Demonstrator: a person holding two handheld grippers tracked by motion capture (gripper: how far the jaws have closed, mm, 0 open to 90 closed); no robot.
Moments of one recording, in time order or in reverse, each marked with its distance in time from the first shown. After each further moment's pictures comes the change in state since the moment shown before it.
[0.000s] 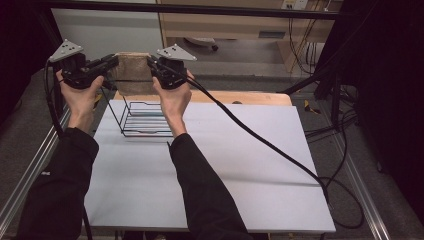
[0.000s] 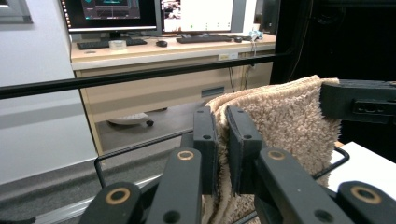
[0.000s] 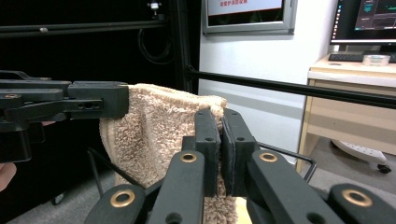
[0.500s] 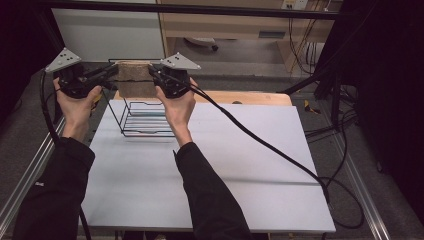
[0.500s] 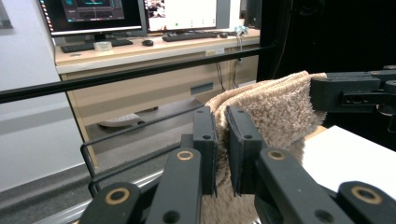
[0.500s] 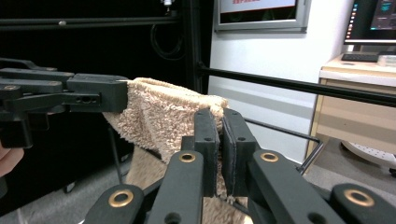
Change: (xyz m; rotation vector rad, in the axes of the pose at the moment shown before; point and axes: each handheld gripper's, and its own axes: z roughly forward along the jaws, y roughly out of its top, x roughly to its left) left arm -0.009 -0.011 -0.018 0.013 -0.056 0.044; right arm 0.003 -0.012 -0.019 0.005 0.047 -0.027
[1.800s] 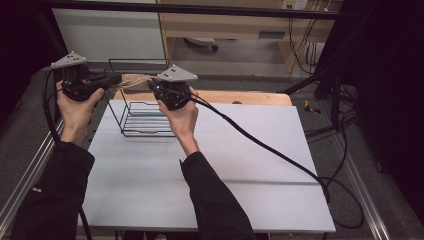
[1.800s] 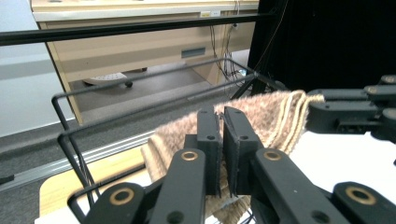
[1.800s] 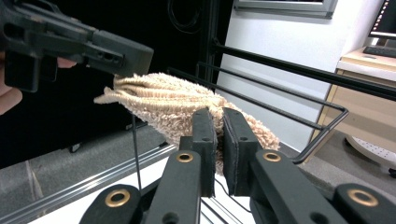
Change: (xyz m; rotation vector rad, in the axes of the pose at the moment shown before) left arm -0.010 0.001 0.000 0.163 -0.021 -0.092; right arm 0.008 -0.020 -0.011 0.092 0.060 -0.103
